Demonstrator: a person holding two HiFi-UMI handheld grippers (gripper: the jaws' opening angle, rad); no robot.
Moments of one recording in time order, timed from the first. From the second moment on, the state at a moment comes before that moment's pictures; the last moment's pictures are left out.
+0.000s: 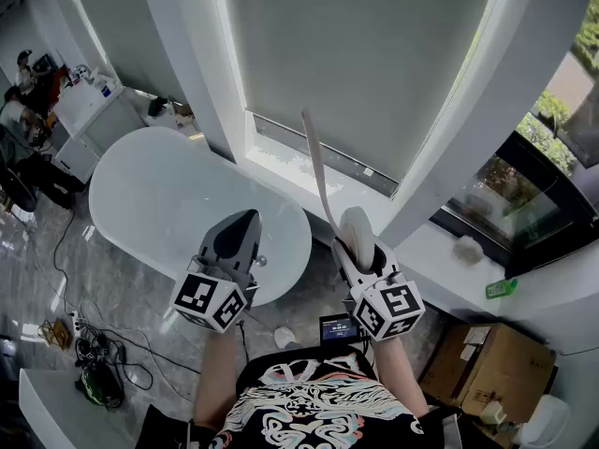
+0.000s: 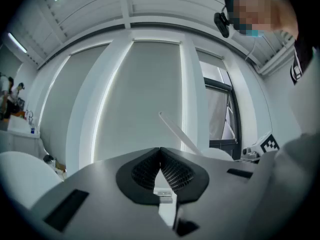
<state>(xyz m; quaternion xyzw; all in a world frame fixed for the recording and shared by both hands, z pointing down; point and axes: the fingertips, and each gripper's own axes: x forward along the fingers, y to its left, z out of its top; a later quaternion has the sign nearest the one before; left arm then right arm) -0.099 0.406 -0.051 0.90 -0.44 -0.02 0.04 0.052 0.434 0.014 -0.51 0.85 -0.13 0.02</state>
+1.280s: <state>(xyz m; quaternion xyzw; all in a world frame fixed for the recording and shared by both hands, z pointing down) -0.032 0.452 -0.023 0.87 -0.49 0.02 0.02 0.145 0.493 0.026 -0.51 0.85 -0.14 0.07</state>
